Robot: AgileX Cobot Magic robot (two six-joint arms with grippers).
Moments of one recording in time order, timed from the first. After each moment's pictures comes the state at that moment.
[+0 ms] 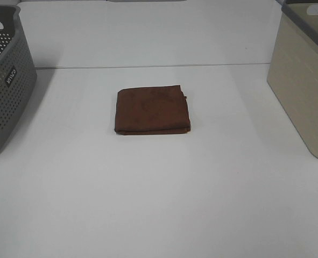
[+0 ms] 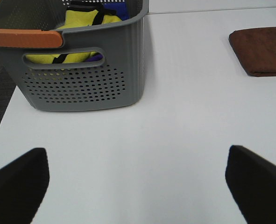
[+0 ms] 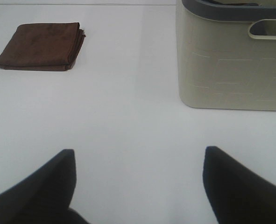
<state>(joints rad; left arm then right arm) 0.02 -0.01 -0.50 0.00 1.06 0.01 0.03 -0.01 -0.51 0.08 1.07 -0.10</state>
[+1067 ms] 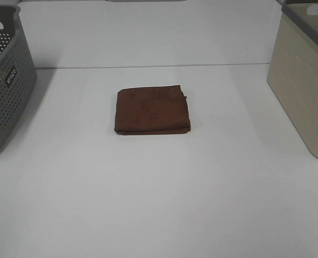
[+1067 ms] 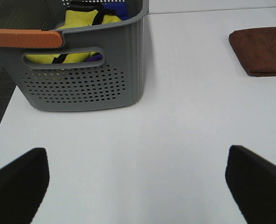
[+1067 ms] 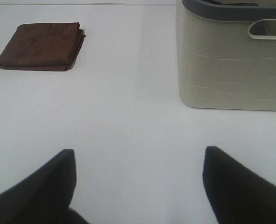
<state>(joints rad) 0.02 -0.01 -0.50 0.00 1.06 0.01 0.03 -0.01 -0.51 0.08 1.07 -0.10</state>
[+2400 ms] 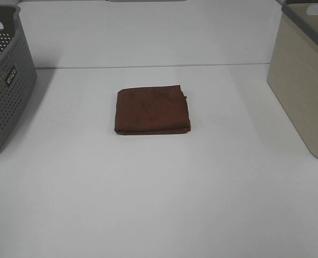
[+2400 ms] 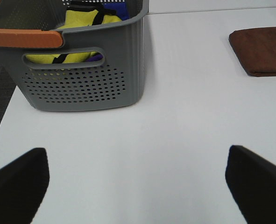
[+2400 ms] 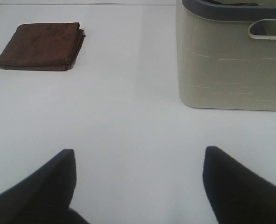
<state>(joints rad) 0.02 -0.01 -0.50 0.00 1.06 0.01 0.03 -0.01 -0.51 0.08 1.07 -0.10</state>
